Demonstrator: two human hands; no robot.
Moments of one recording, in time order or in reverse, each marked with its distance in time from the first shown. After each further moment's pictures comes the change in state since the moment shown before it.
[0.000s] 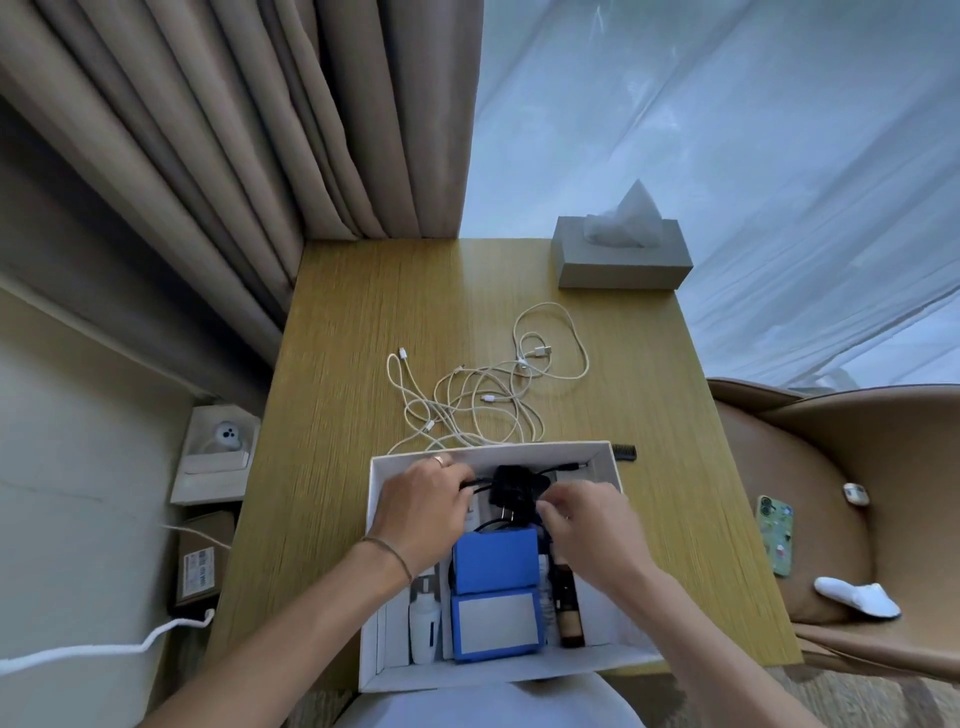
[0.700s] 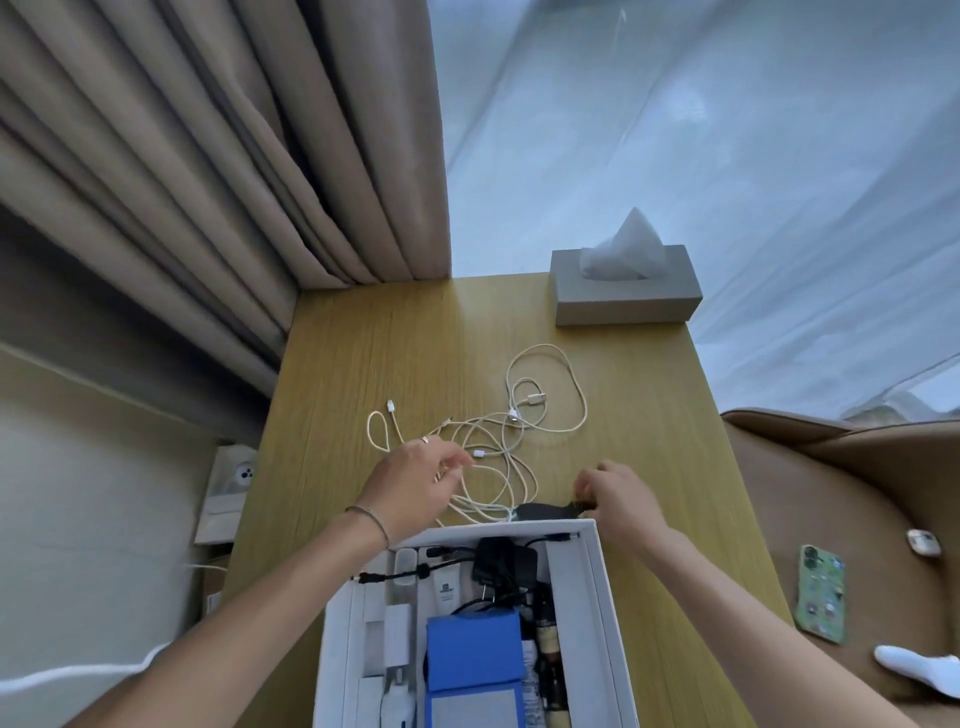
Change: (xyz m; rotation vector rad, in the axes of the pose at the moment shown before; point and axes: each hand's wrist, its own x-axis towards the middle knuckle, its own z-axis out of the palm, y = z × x) left_hand 0.113 0.005 -0.028 -0.166 -0.159 -0.083; right_hand 0.149 0.125 0.010 -0.113 -0.174 -0.032
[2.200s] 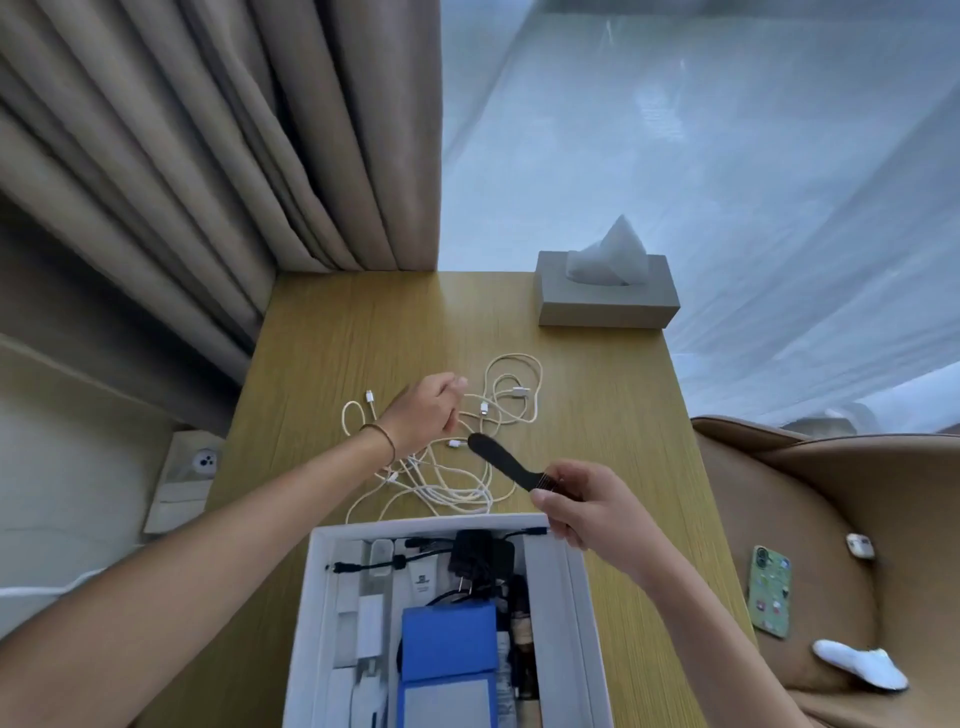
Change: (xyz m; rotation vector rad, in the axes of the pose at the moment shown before) left_hand 0.070 0.011 -0.011 -0.436 -0.035 -0.063; right_hand -0.085 -0.080 -0.089 0.895 -0.129 -0.082
